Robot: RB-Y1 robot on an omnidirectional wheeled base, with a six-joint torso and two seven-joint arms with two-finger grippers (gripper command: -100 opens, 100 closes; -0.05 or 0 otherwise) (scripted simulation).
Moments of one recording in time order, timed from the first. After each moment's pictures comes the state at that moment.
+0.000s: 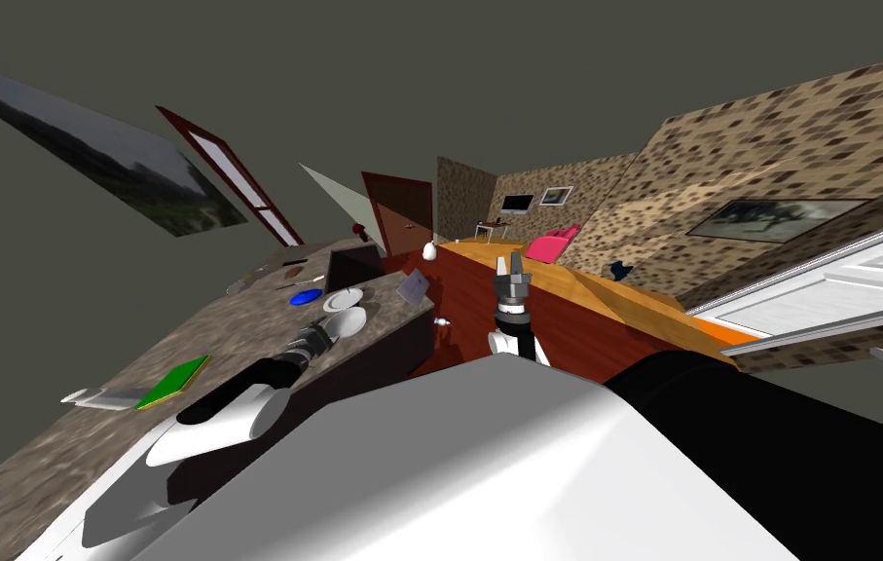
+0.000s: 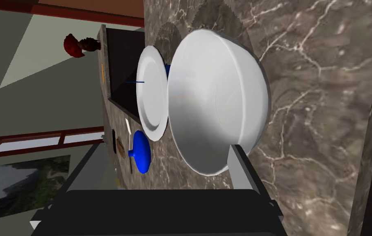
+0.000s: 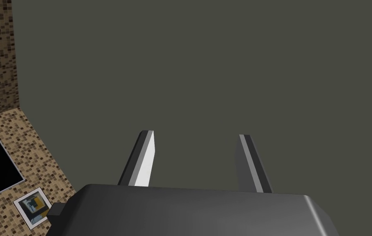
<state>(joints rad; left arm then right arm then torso) 0.46 0.61 0.18 -2.15 0.40 0.57 0.40 0.46 0.03 -0.02 -2.33 0.09 -0.61 -0.07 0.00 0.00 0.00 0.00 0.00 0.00</state>
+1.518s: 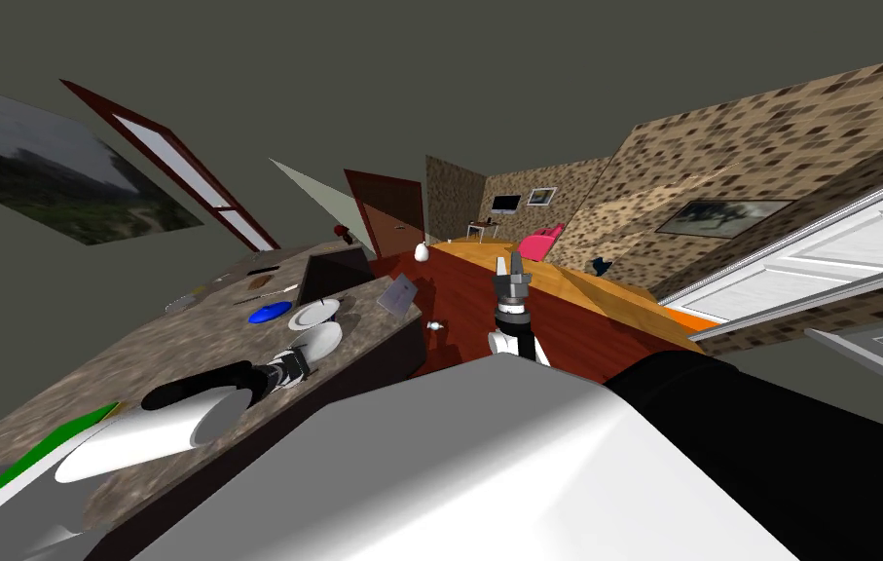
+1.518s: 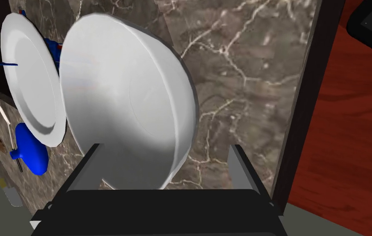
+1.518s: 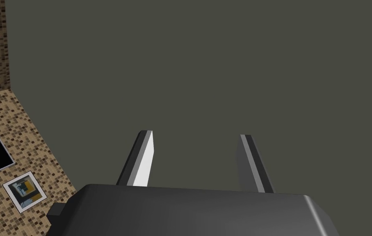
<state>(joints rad) 0.47 0.78 0.27 -2.07 0.63 1.02 0.55 0.46 0.03 -0.02 -2.33 0.09 -0.61 -0.07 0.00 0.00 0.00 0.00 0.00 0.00</state>
